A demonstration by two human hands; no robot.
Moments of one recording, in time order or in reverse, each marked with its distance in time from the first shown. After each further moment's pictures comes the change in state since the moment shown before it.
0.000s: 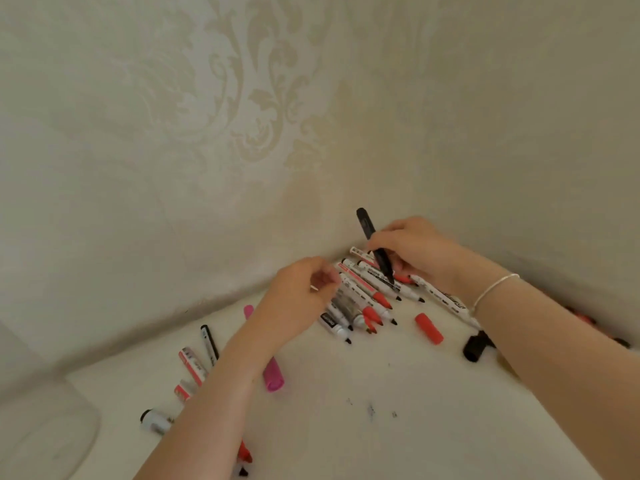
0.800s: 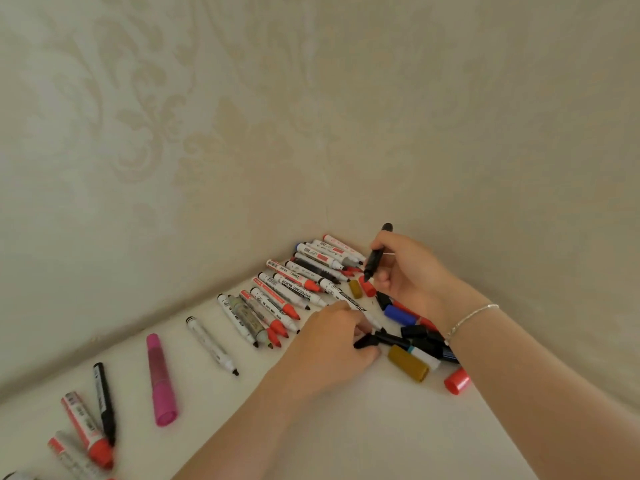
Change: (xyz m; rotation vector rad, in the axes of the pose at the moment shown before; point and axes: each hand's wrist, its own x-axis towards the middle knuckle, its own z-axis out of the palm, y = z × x) left_hand 0.001 0.083 0.131 0.301 -0.352 0.161; right_hand -0.028 0.061 -0.093 0.676 0.110 0.138
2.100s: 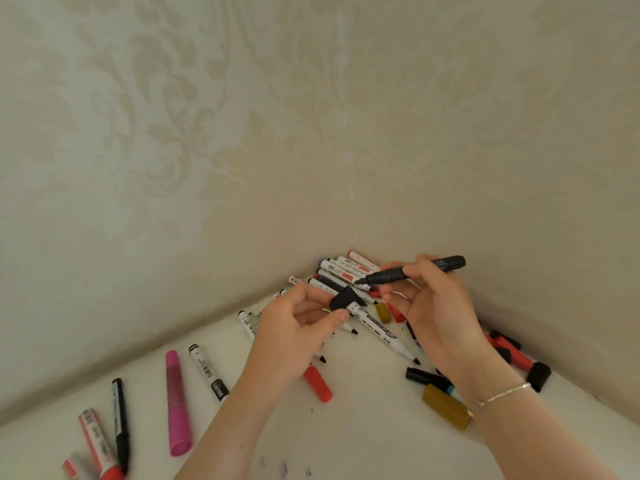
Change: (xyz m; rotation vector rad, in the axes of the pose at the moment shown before) left_hand -0.012 -0.034 -0.047 -0.794 0.457 -0.215; right_hand 0.002 0.024 0.008 0.364 -0.119 -0.338
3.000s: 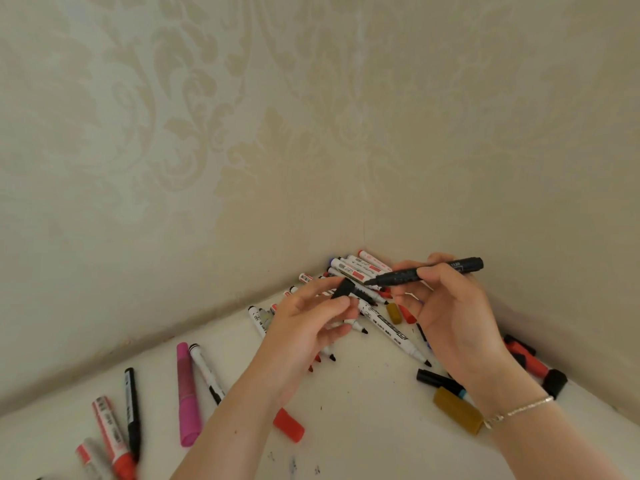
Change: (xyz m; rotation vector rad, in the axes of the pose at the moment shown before) left_hand -0.006 0.015 -0.003 -0.437 -0.099 -0.223; right_hand -0.011 -0.005 0.005 0.018 -0.076 -0.021
